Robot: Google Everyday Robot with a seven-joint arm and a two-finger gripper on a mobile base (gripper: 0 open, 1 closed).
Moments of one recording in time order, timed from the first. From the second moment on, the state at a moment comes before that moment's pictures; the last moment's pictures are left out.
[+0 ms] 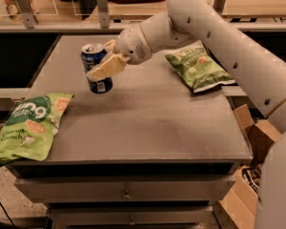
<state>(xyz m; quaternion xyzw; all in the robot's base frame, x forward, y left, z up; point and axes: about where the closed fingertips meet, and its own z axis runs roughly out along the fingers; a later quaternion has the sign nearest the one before) 0.591 0.115 0.917 -0.63 0.55 0.42 0.35</state>
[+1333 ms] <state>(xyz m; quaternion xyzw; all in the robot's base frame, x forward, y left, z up) 0.493 0.171 0.897 -0.70 0.45 0.44 0.34</state>
